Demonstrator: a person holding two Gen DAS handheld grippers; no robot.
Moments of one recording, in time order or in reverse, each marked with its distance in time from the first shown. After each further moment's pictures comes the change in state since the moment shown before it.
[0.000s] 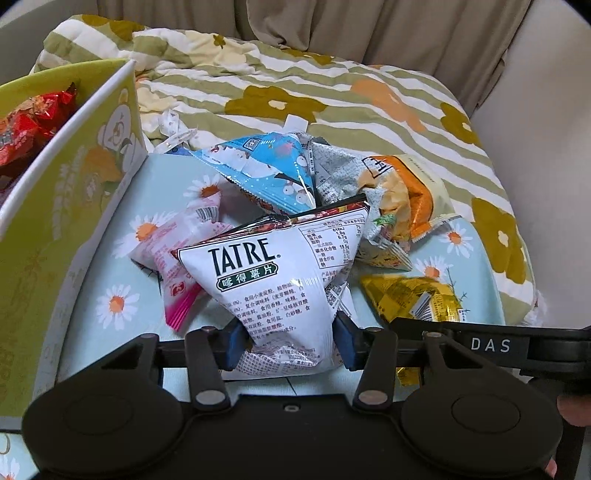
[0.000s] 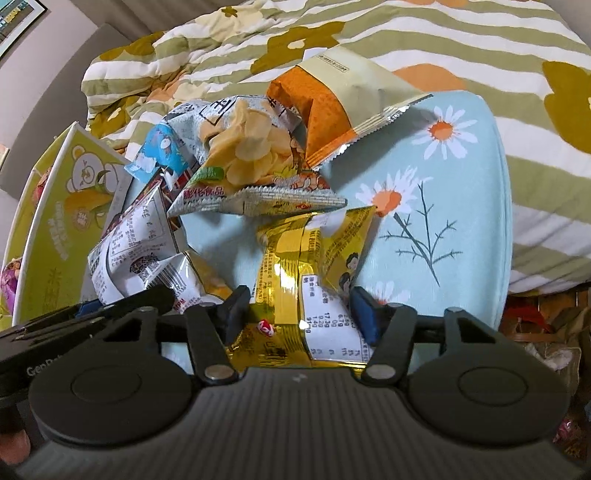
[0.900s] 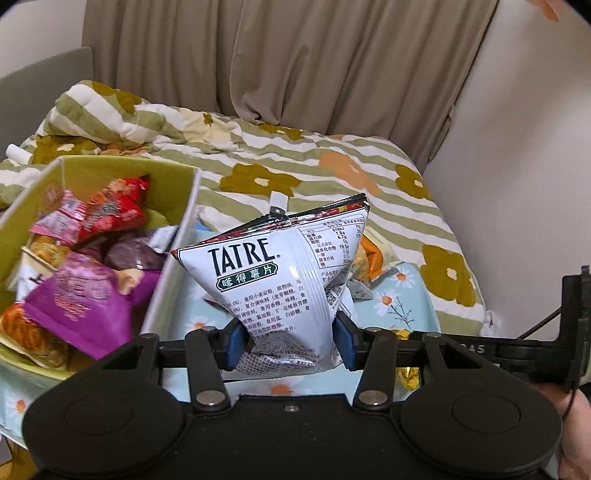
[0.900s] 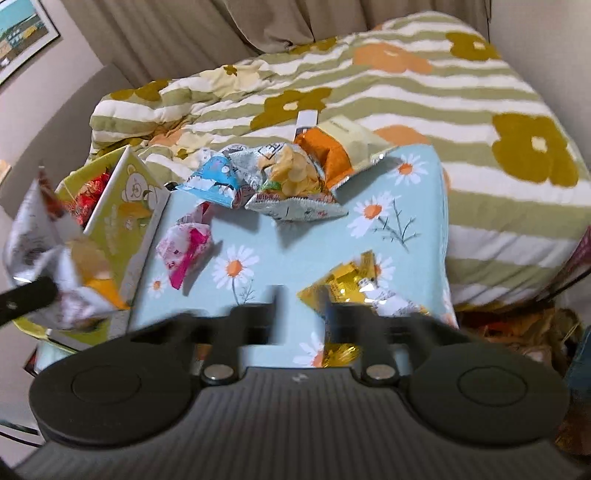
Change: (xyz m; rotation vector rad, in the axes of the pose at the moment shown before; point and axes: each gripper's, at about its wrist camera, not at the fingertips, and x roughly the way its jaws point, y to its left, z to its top) left arm -0.160 0.065 -0.026 0.054 -0.217 -0.114; right arm -0.091 0.055 -0.061 -0.034 -0.232 -0.126
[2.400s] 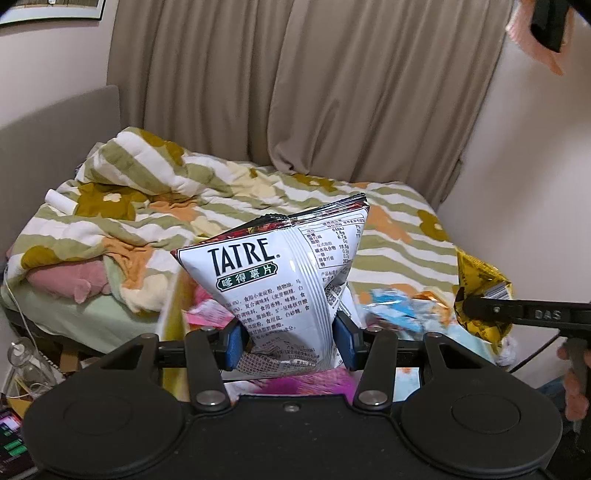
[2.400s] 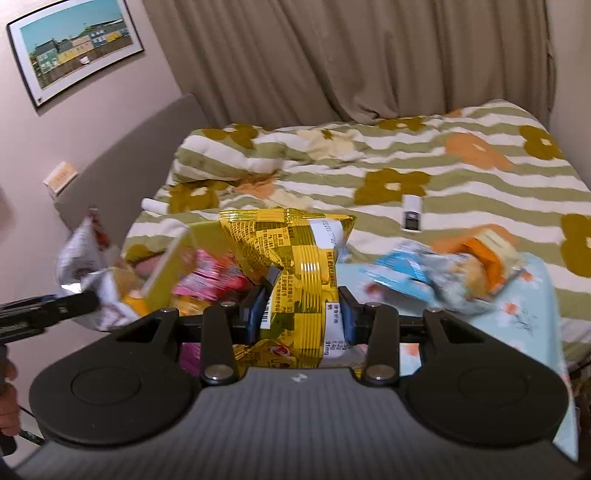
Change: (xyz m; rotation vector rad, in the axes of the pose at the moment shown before) left arm -0.094 0.217 0.078 0.041 -0.102 -0.014; right arm -0.062 0.248 0.046 -0.118 -0.166 0.131
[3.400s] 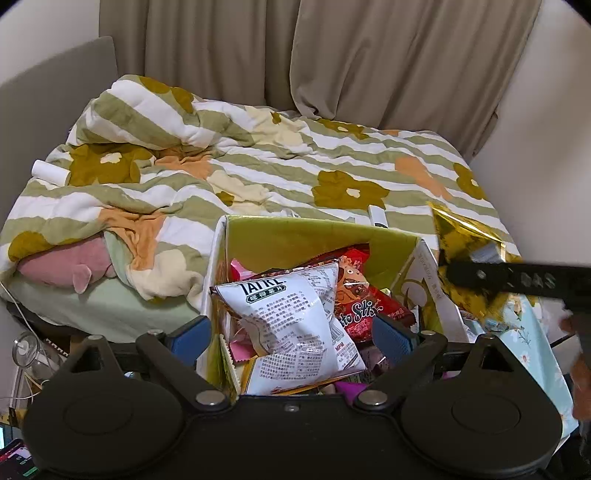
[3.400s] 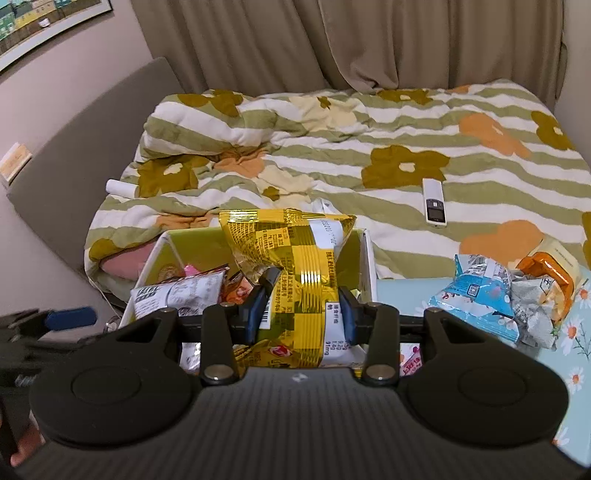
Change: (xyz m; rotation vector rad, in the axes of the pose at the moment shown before) left arm 0.125 0.069 0.035 0.020 0.195 0.037; right arm 0.165 0.055 0.044 0.028 0.112 -0.119
